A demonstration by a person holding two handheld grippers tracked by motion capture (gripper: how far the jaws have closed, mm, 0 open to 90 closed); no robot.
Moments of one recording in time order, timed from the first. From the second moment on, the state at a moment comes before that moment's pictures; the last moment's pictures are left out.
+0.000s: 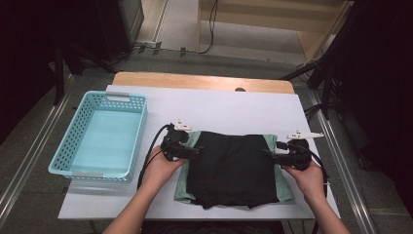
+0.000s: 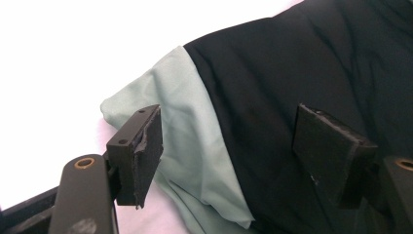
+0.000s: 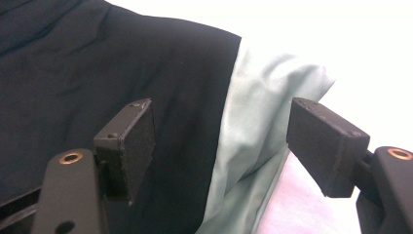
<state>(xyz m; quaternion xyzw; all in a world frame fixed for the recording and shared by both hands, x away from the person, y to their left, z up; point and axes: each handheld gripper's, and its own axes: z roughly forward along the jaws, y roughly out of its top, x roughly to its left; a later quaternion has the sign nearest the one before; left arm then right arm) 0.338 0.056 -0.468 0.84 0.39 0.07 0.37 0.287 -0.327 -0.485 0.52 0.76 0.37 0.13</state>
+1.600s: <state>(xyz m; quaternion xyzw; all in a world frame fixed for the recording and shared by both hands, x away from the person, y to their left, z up) 0.350 0.046 -0.496 0.84 0.39 0.05 0.36 0.310 -0.312 -0.507 0.55 0.76 0.35 0.08</state>
